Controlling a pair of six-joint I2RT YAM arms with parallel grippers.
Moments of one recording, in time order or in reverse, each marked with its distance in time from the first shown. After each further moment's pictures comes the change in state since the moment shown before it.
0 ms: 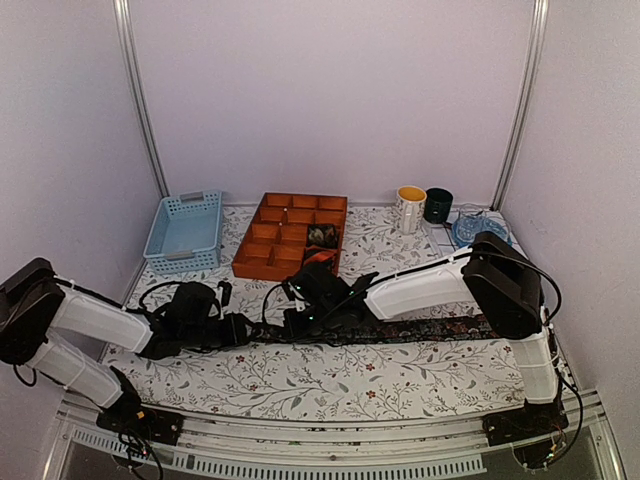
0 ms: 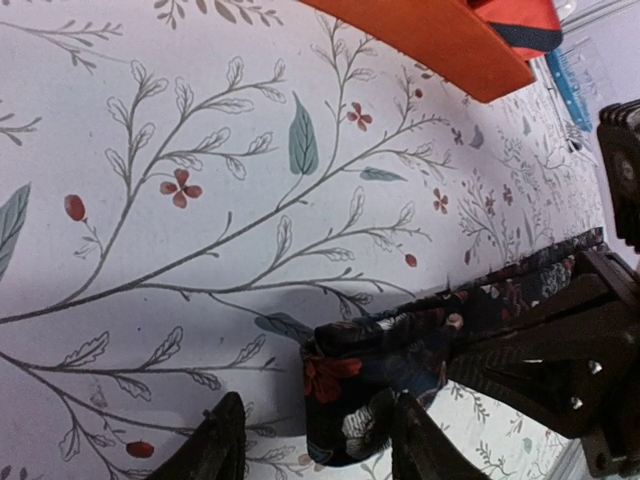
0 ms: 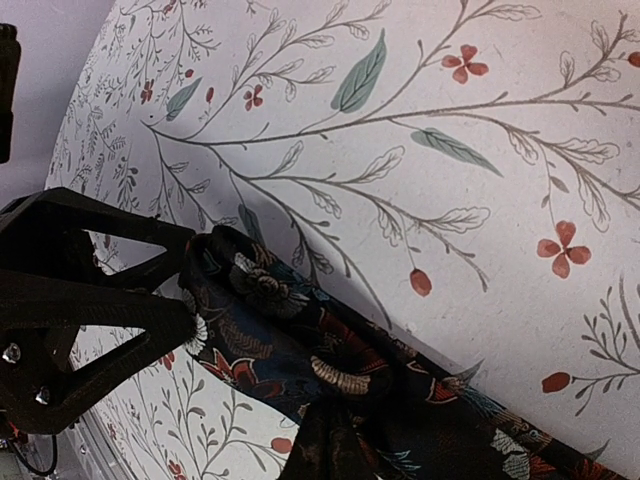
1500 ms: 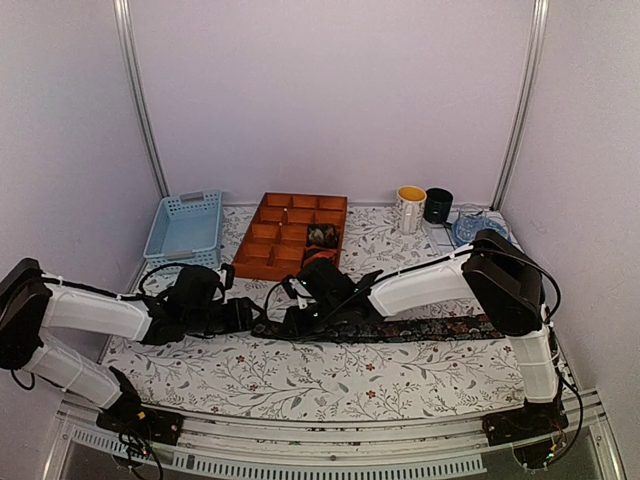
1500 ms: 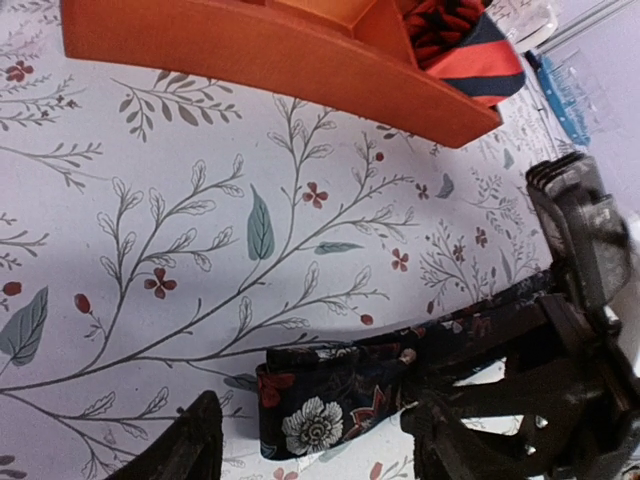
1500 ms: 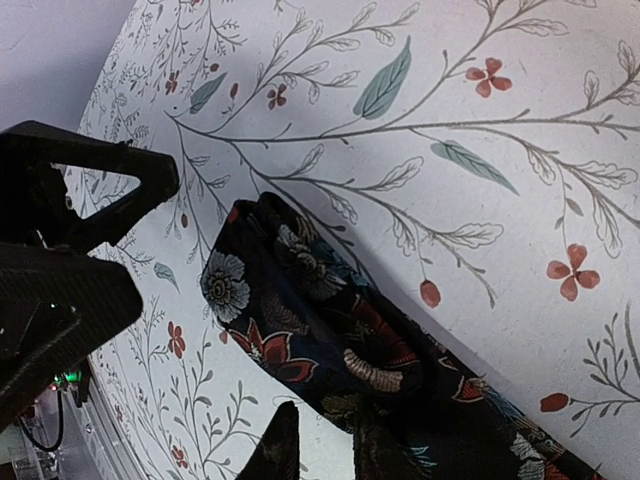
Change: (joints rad) left arm -0.006 -0.029 0.129 -0.142 -0.077 0.068; right arm -0.031 -0.003 -0.027 0.055 -0.103 -0.047
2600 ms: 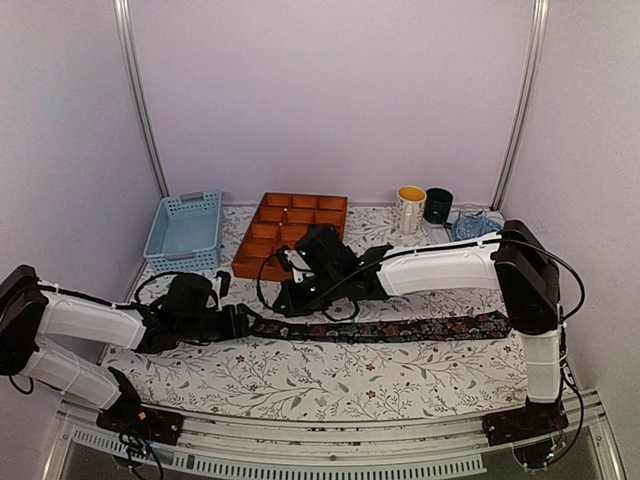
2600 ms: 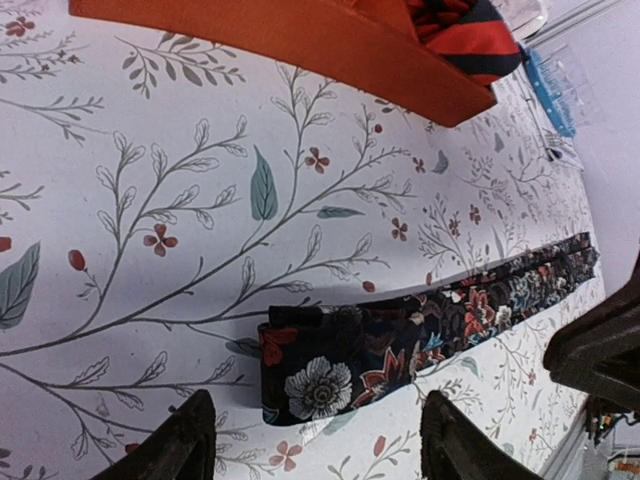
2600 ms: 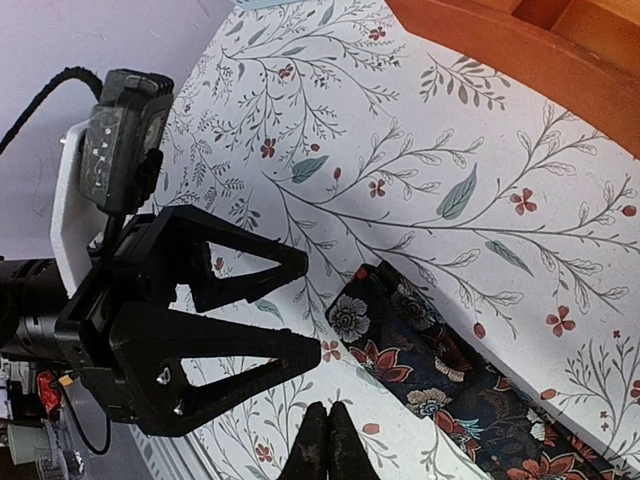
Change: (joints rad) left arm 0.014 -0.061 -0.083 0.051 0.058 -0.027; right arm -0.003 -0.108 0.100 -0.115 0.009 -0.030
